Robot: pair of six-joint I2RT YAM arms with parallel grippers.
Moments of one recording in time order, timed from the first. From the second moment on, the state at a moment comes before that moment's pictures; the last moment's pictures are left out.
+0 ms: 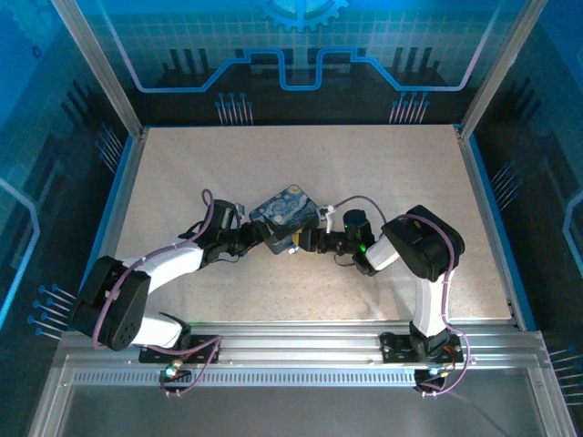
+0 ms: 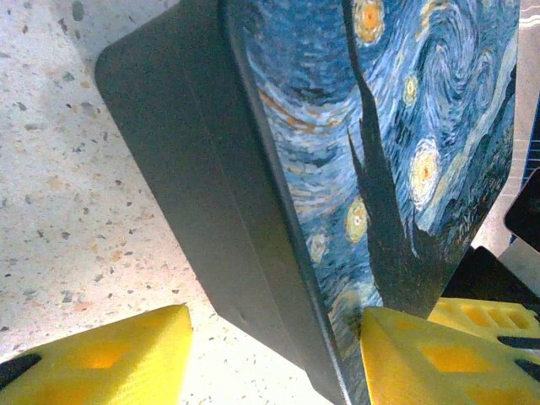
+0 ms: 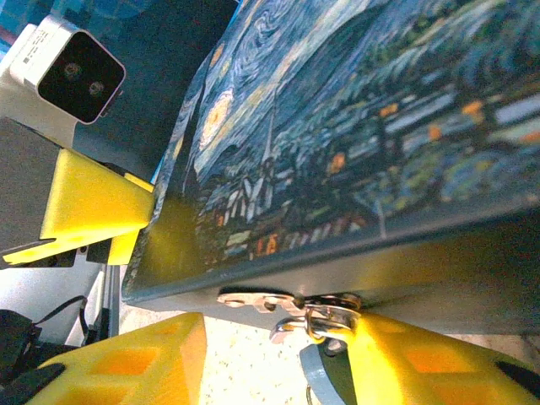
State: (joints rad) left arm -0.36 1.39 0.59 -0.02 0.37 -0.93; right arm 0.52 1.96 0.58 1.02 -0.68 0.70
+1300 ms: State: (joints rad) left arm -0.36 1.37 0.57 -0.01 0.35 -0.93; right arm 0.52 1.96 0.53 1.05 -0.65 0.72
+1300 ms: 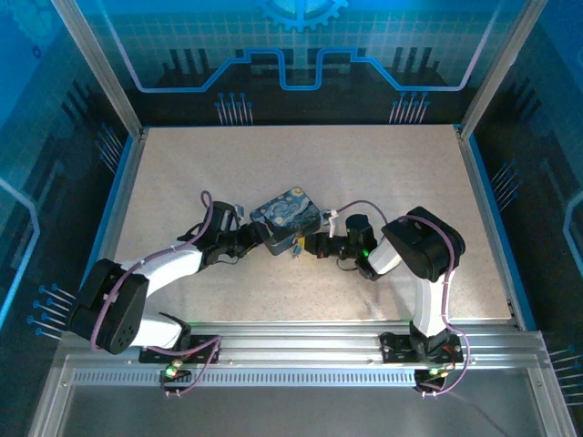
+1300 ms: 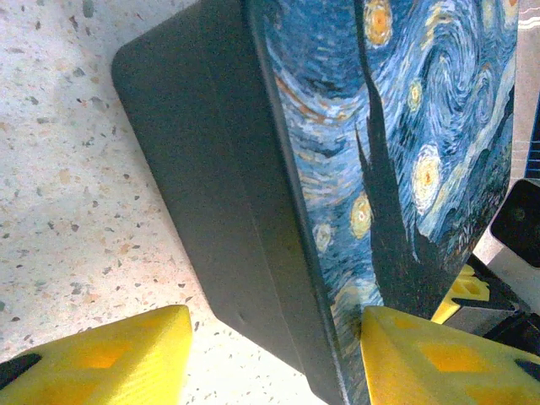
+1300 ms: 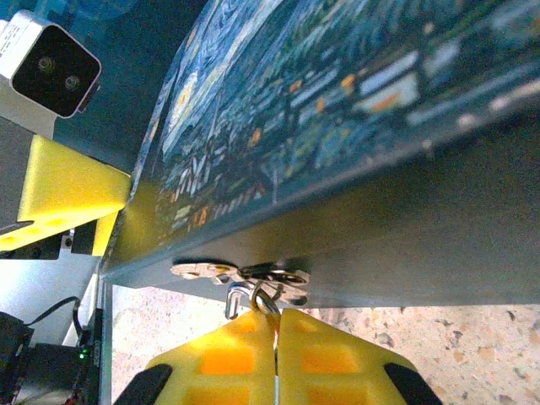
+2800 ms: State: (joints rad) left arm -0.42 1.30 0.53 -0.05 0.31 -0.95; right arm 0.46 1.72 0.44 0.88 -0.50 0.91
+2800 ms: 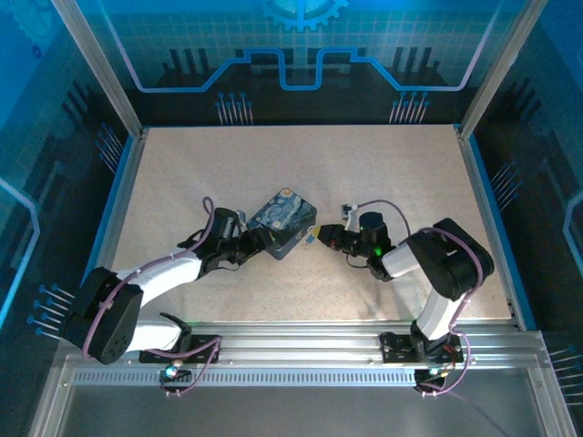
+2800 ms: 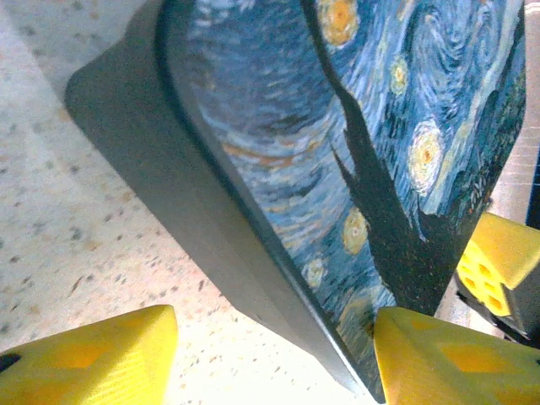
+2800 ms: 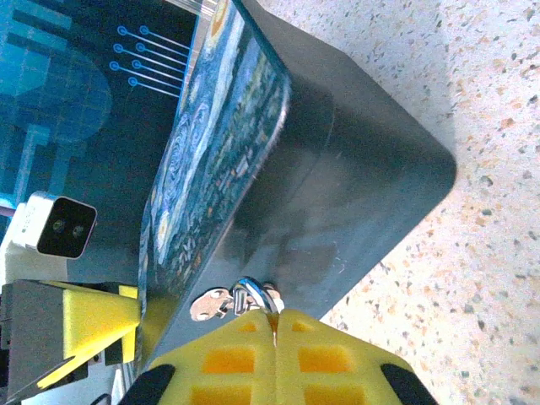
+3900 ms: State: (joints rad) left arm -0.33 0.93 0.56 -0.36 0.14 -0.79; right arm 0.47 1.33 0.64 -0.34 -0.53 0.39
